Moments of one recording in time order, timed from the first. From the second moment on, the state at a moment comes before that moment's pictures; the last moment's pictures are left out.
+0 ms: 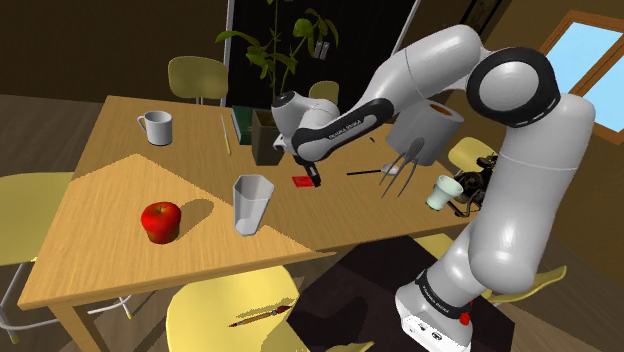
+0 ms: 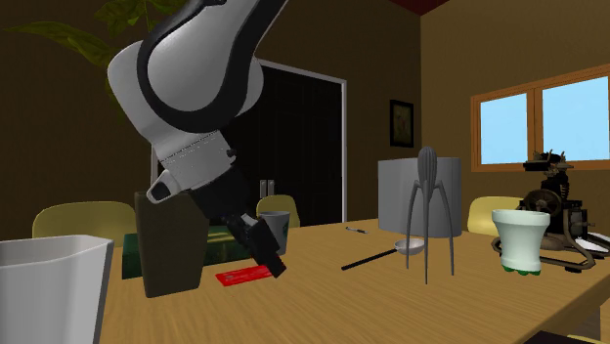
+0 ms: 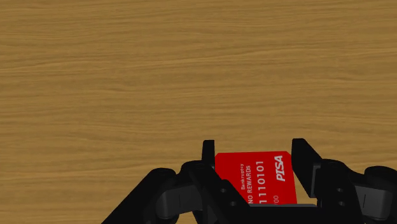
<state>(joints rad) 0.13 0.36 0.04 -2.07 -0.55 2.02 -0.63</state>
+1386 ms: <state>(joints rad) 0.14 0.18 0.06 -2.01 -0.50 1.81 -0.74</state>
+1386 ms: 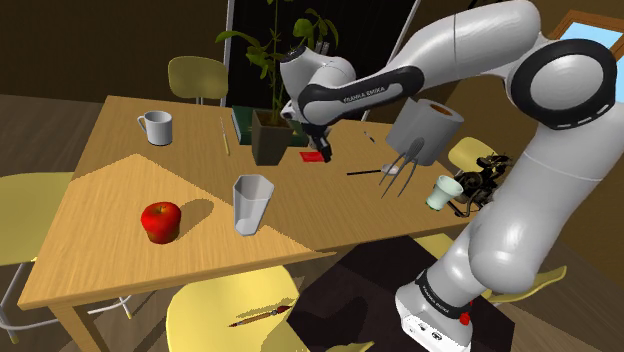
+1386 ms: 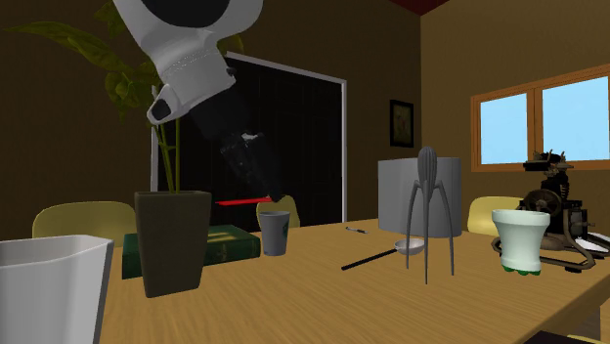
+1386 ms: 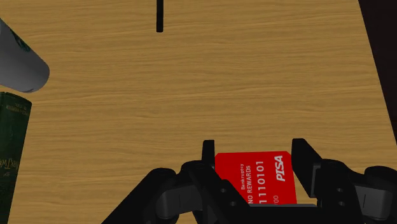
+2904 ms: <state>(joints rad) -0.09 -0.21 -0.17 -2.47 -0.70 2.04 -1.02</state>
